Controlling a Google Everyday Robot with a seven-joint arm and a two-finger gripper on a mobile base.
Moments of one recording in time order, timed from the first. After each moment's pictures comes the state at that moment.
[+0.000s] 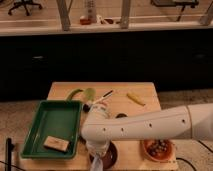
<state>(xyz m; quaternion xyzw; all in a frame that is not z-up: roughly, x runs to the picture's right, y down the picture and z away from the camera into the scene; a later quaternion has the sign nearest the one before) -0.021 0.309 0.656 -0.28 -0.27 -0.60 0.69</state>
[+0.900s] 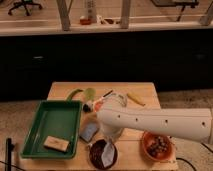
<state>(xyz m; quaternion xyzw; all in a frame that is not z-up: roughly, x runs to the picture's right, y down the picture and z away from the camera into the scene) 0.023 0.244 0.688 -0.28 -0.23 -0.57 0.73</state>
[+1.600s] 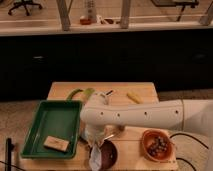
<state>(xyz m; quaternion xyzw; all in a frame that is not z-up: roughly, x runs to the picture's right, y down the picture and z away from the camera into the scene) -0.044 0.274 0.675 -0.27 -0.31 -0.64 0.65</state>
